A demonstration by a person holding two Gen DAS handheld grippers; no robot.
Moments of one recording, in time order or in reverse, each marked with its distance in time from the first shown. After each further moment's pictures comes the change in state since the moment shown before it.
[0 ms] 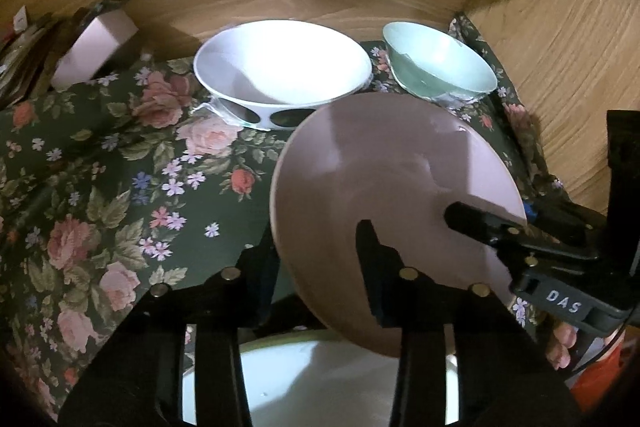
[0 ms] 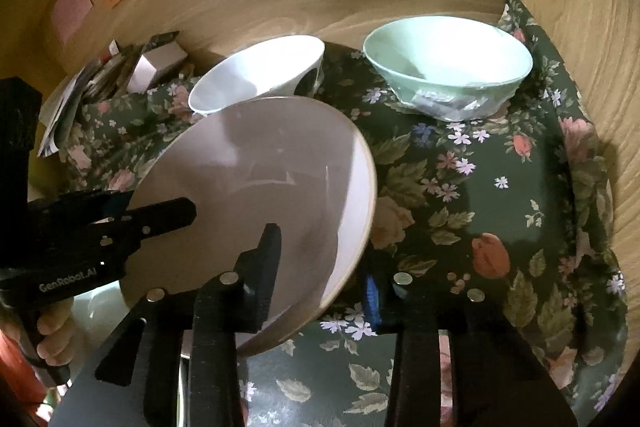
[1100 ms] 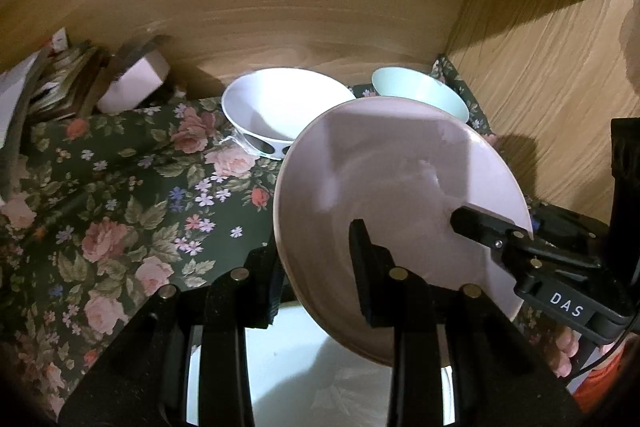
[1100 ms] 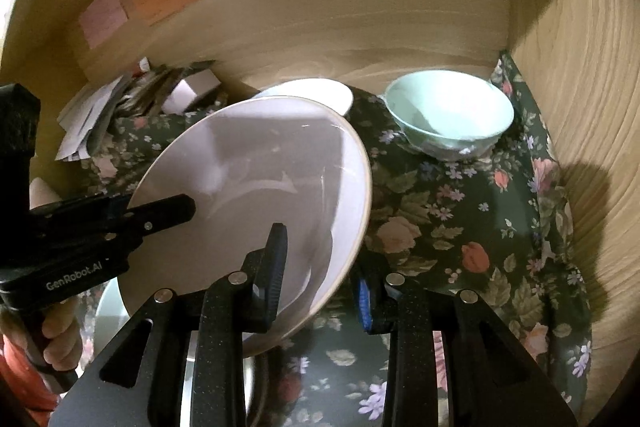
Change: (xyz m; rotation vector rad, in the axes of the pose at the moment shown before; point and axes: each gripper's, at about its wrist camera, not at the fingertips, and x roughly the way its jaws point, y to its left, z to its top) left arm -0.061 0.005 -0.011 -0.018 -0.132 -0.007; right arm -0.051 0.045 0.003 -0.059 -0.098 -0.033
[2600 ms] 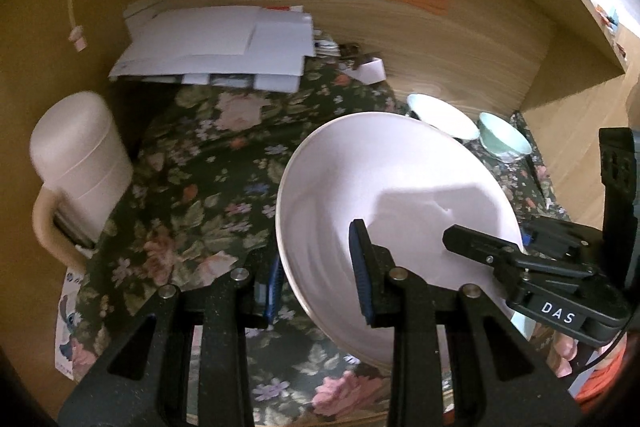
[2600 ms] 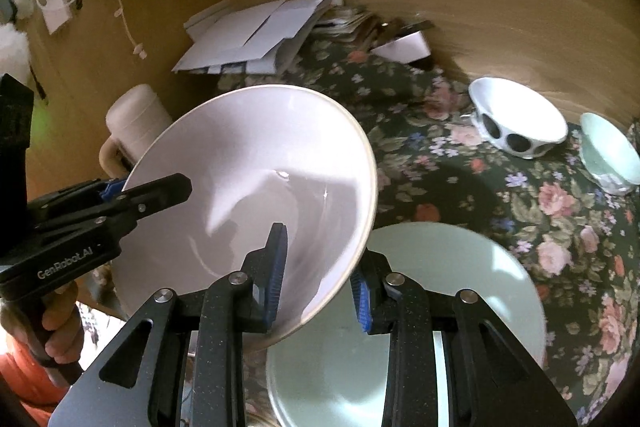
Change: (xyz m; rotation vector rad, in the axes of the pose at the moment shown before) left arm -0.148 0.153 -0.126 -0.229 -0.148 0.183; right arm 0.029 0.197 -0.042 -0.247 0.083 0.206
